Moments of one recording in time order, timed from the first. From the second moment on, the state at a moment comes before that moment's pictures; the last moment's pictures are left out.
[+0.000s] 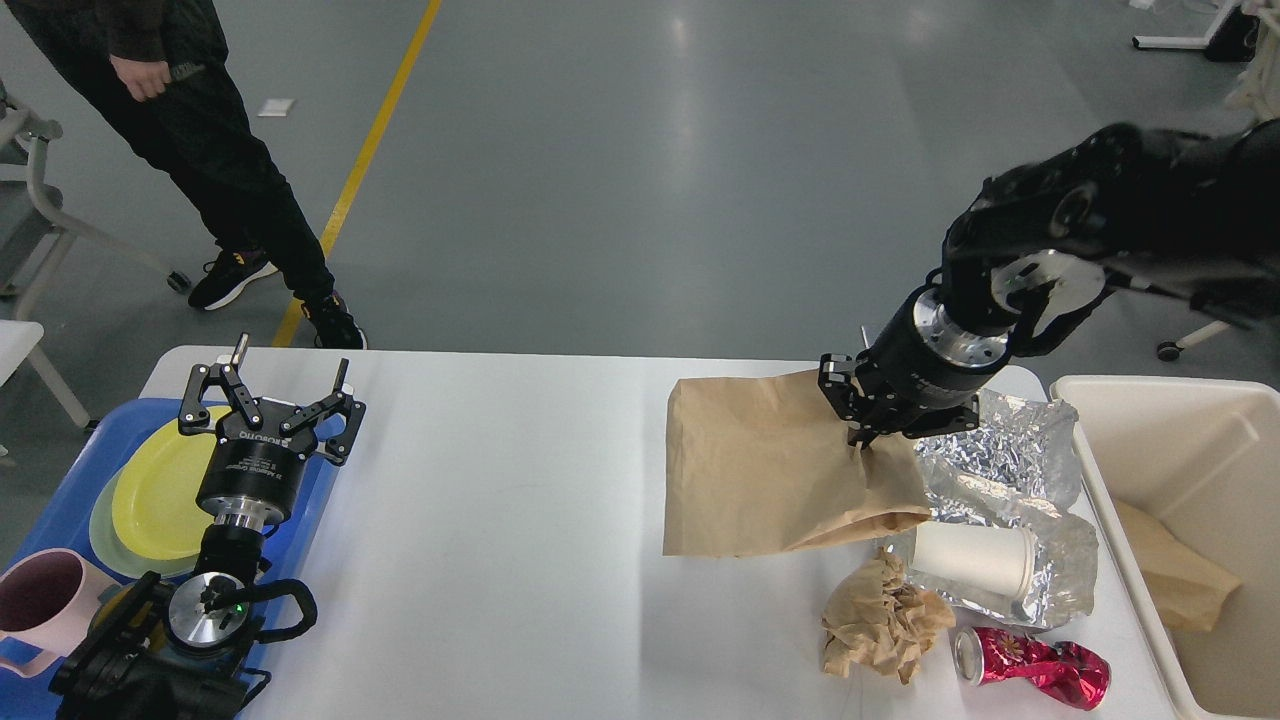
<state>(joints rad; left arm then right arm) -0.33 0.12 -1.39 -0.69 0.05 -0.63 -0.20 2.27 -0.15 -1.40 1.46 0.34 0.67 -0.13</state>
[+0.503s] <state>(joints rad) -0.33 0.12 -1.39 -0.69 0.05 -0.63 -0.20 2.47 -0.24 -1.80 1.50 0.30 0.72 0.03</state>
